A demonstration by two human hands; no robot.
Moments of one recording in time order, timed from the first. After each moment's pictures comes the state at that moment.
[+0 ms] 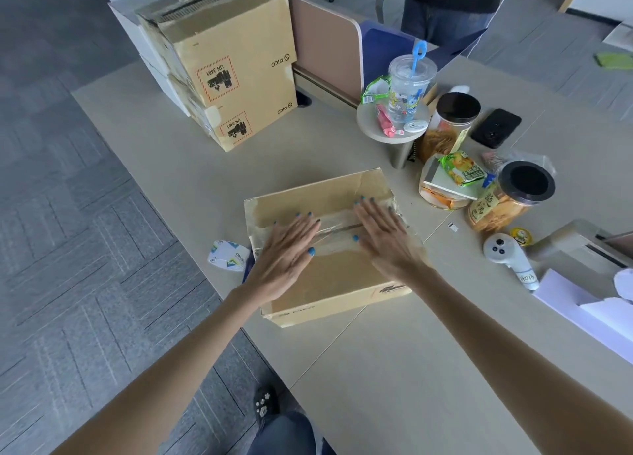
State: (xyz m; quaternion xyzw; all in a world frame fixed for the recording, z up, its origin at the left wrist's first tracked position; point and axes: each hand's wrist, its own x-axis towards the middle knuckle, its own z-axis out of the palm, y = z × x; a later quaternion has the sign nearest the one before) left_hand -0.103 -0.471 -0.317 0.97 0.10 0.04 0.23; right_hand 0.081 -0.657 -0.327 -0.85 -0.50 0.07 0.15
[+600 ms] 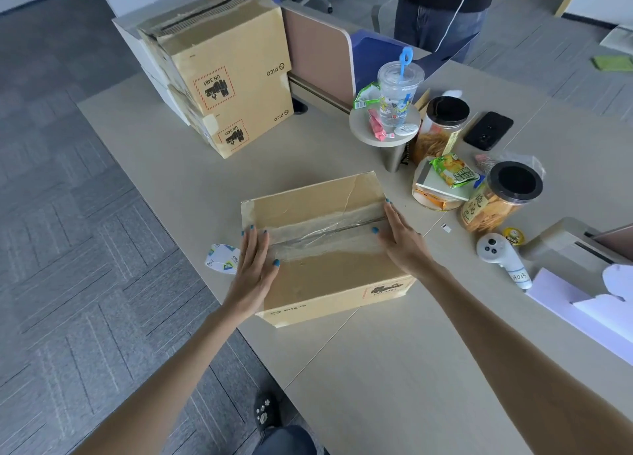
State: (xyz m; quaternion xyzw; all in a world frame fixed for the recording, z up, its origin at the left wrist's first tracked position) left_hand -0.141 -0.467 -0.345 0.90 0.27 0.05 0.33; right_hand 0.102 -0.686 -0.319 -0.89 -0.33 0.19 0.26
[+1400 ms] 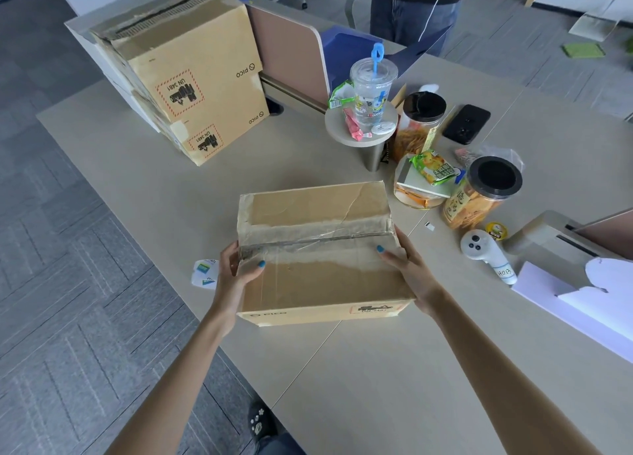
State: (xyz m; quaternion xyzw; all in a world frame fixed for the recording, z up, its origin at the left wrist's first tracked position) left_hand -0.111 -0.481 -0.318 0.62 0.42 0.14 0.65; right_hand 0.085 -0.732 -0.326 -0.63 -0.07 0.38 0.67
